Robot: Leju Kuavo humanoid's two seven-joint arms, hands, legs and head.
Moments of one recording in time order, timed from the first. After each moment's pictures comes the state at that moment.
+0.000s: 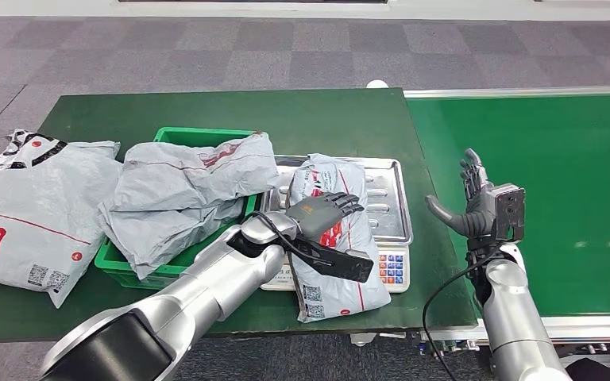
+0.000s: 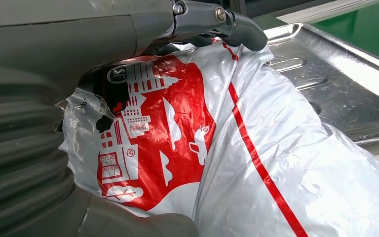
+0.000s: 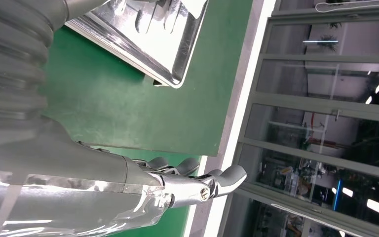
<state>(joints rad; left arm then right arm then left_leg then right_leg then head) -0.89 -0.35 -0.81 -0.36 -0.95 -0.10 -0.24 -0.42 -0.08 0.00 -0.99 -0.02 0.09 -0.48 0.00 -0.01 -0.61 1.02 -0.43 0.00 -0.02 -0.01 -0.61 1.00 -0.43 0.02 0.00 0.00</state>
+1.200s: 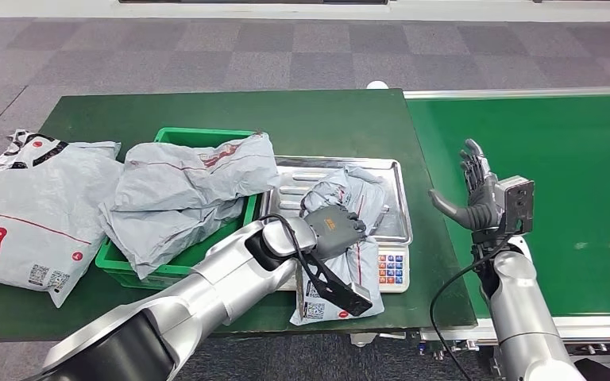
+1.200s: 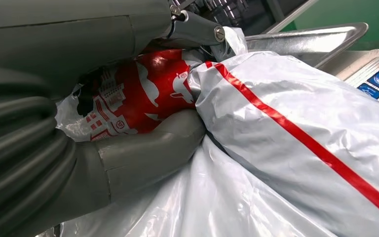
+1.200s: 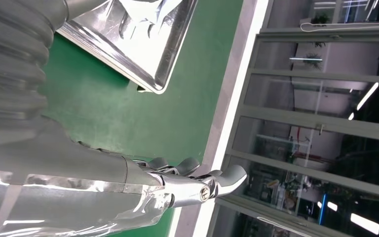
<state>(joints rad) -0.92 -0.35 -1.04 -0.39 -1.15 -0.12 -0.32 -0.45 -0.11 0.01 -0.99 -0.05 0.17 -0.49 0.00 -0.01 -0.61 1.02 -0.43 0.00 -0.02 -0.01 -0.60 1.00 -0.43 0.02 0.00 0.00</state>
